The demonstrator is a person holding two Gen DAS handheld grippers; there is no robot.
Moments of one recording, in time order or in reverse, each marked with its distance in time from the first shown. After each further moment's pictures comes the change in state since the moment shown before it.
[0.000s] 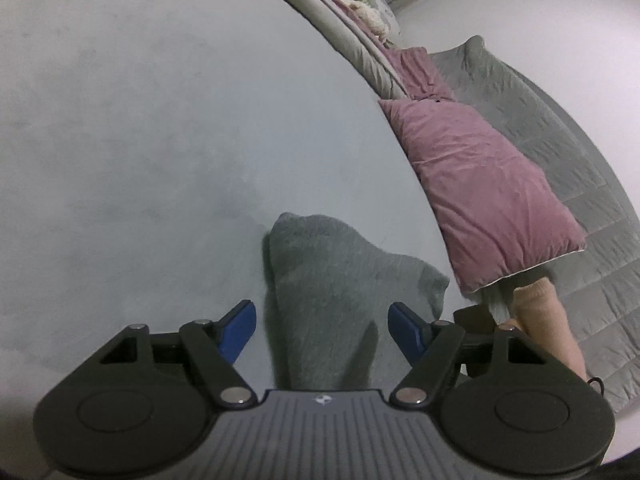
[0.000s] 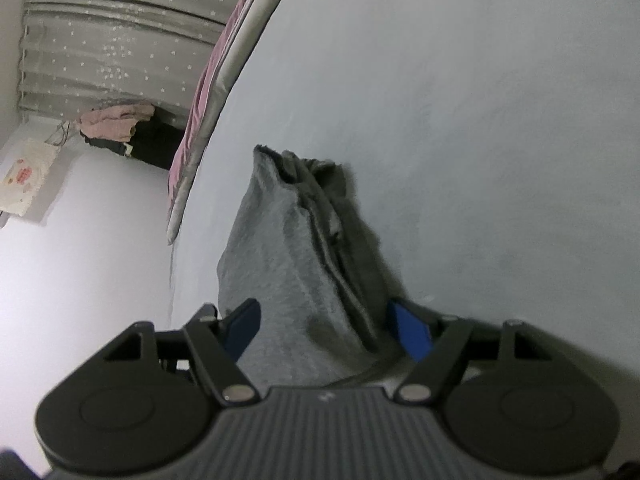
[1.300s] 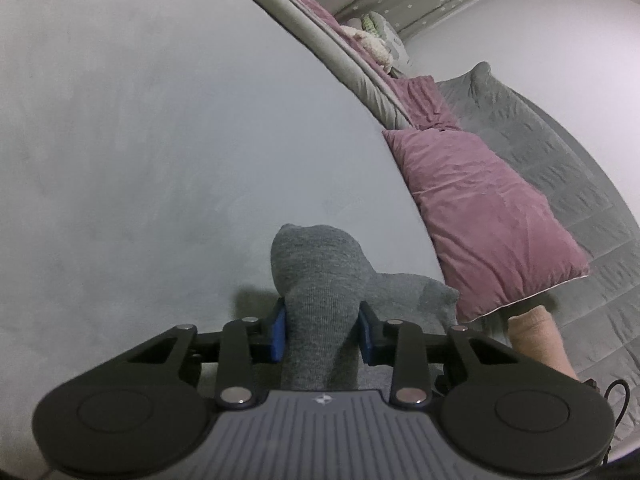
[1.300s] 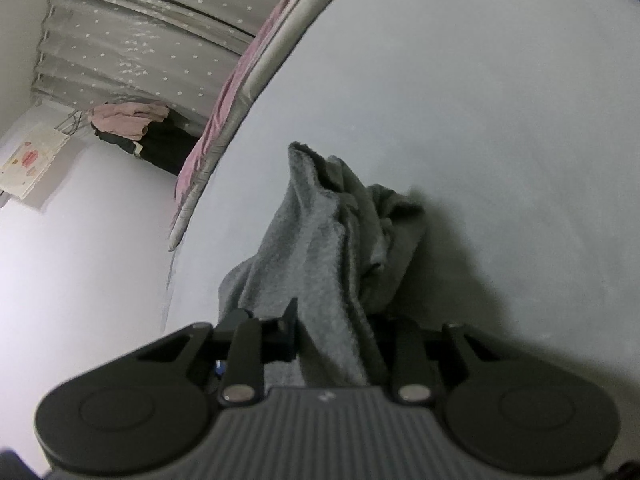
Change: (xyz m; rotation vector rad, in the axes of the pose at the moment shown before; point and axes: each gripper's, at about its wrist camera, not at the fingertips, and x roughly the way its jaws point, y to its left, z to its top) left arm -0.015 -0.043 -0.003 -0.016 -0.109 0.063; right arm 0.034 0.067 0.005 -0.100 -0.083 -0.008
